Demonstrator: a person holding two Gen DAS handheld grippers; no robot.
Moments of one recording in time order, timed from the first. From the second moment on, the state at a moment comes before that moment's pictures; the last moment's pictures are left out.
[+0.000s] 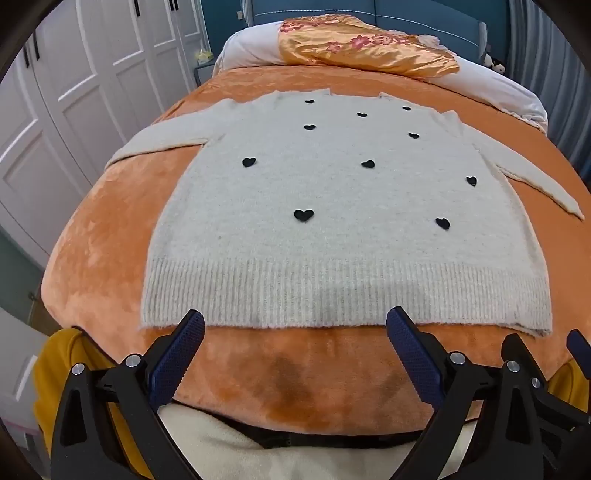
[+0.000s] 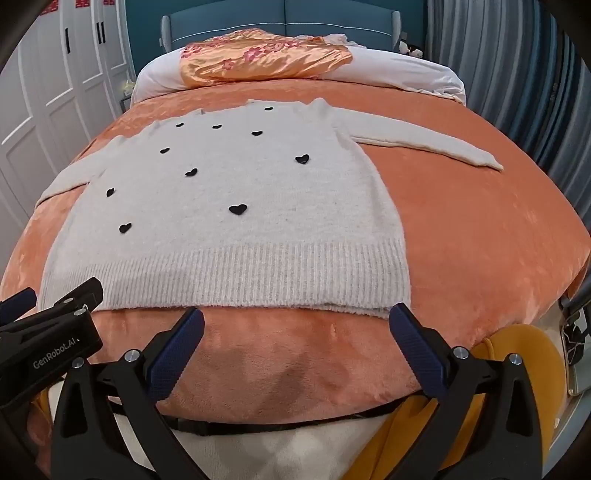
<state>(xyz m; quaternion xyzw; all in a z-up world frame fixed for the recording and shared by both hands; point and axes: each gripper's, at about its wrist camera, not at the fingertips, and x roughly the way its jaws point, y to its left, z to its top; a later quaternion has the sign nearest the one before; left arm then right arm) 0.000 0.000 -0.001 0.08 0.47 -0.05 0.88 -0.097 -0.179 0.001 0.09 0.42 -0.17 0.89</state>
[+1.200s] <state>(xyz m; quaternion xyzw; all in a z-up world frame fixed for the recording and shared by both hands) 0.001 0.007 -0.007 0.07 0.48 -0.05 0.87 -0.092 -0.176 -0.001 0.08 0.44 -0.17 0.88</state>
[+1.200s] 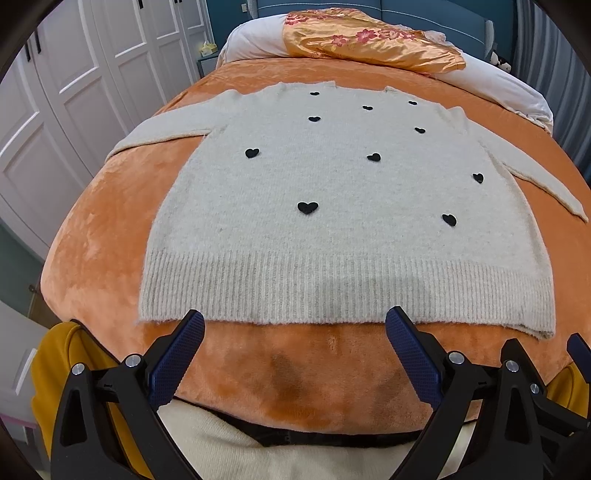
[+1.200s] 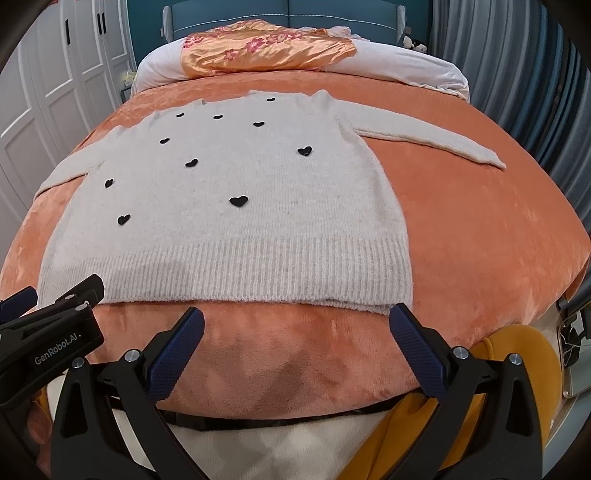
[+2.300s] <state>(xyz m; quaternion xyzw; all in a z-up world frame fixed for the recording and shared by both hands) 0.004 0.010 -0.010 0.07 0.48 -0.05 0.87 -0.090 -0.173 -0.003 0.07 0.44 -0.17 0.88</state>
